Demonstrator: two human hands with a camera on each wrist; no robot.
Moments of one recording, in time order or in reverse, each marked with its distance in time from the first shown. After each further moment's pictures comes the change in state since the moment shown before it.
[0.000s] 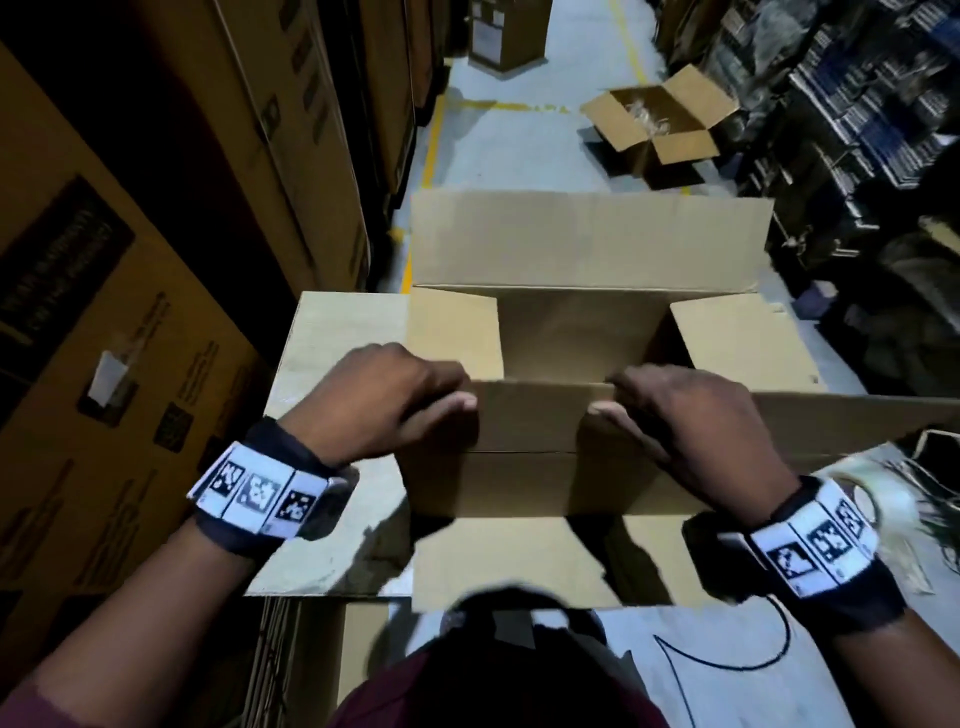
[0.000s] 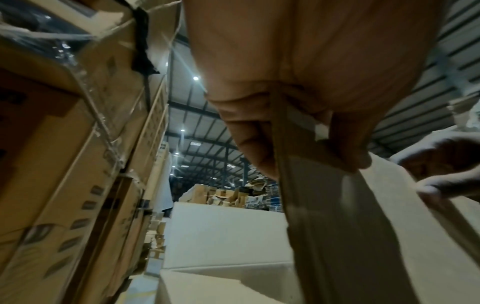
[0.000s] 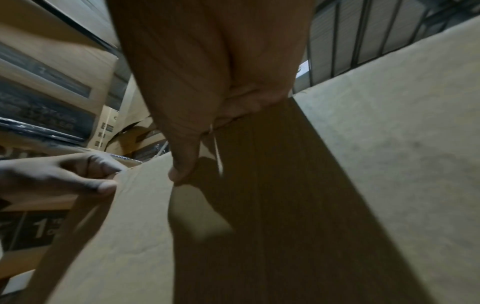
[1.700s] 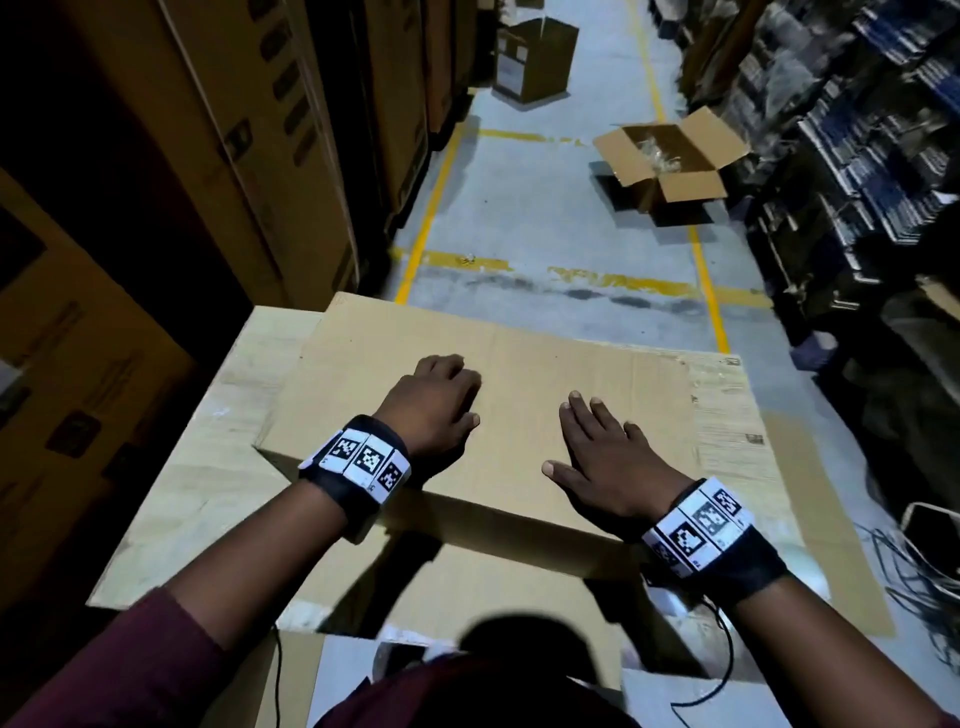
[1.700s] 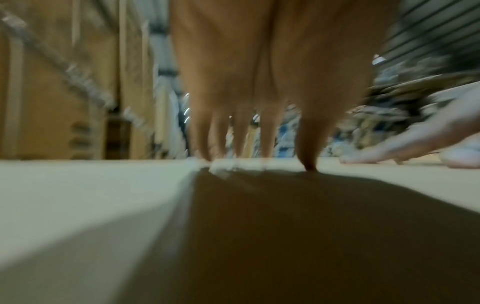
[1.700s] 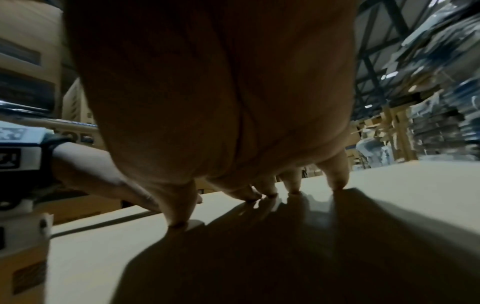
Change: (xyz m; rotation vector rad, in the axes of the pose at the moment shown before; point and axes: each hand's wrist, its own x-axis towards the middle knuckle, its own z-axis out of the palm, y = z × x) left_hand 0.174 0.083 0.107 -0.106 -0.262 -0.456; right_hand 0.002 0.164 0.076 0.065 -0.738 0.102
